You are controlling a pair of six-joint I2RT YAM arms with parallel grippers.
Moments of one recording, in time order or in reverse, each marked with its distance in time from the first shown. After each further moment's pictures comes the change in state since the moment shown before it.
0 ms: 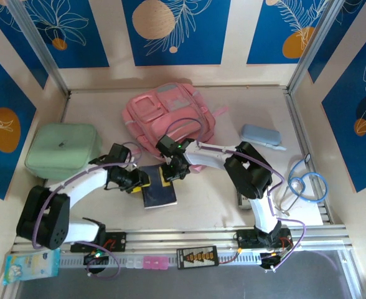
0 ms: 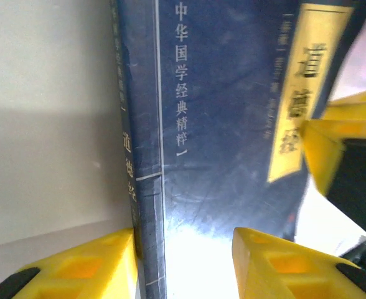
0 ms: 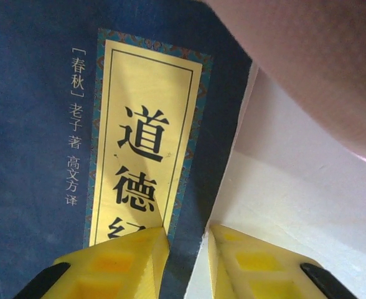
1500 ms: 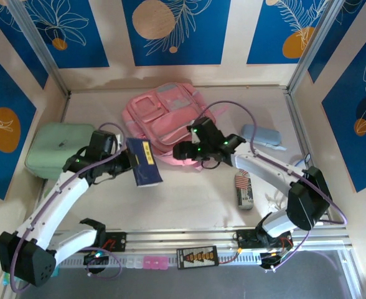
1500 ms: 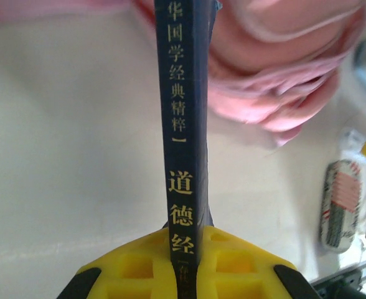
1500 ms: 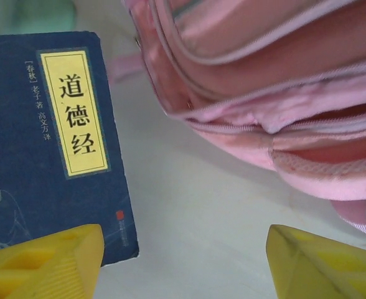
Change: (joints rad) left arm -0.002 -0.286 0.264 -0.188 -0.216 0.002; right arm -0.195 -0.570 -0.287 0.241 -0.082 0.147
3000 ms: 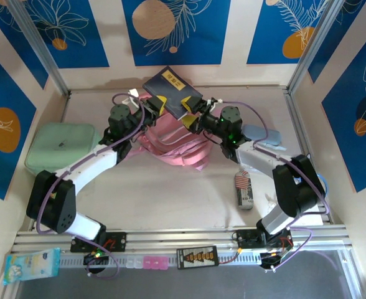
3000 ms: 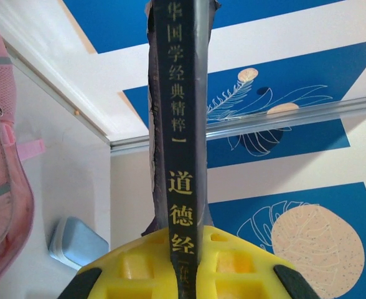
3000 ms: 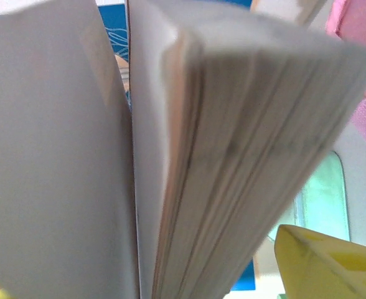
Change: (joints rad) left arm -0.095 0.458 0.072 1.281 0.002 -0.721; right arm -0.212 0.135 -0.185 1.195 -0.222 1.012
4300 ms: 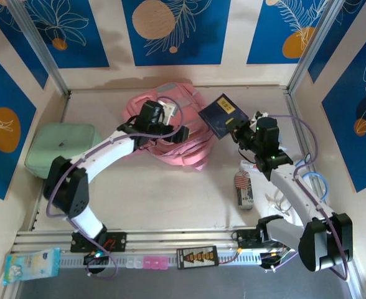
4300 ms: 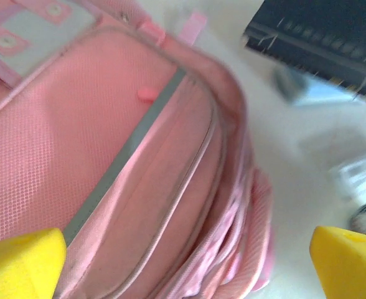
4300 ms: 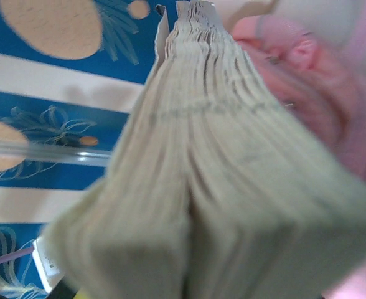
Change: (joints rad) left arm -0.146 0.204 0.323 -0.865 -0.119 1.216; right arm -0.275 -0.515 -0.206 -0.706 0.171 -0.489
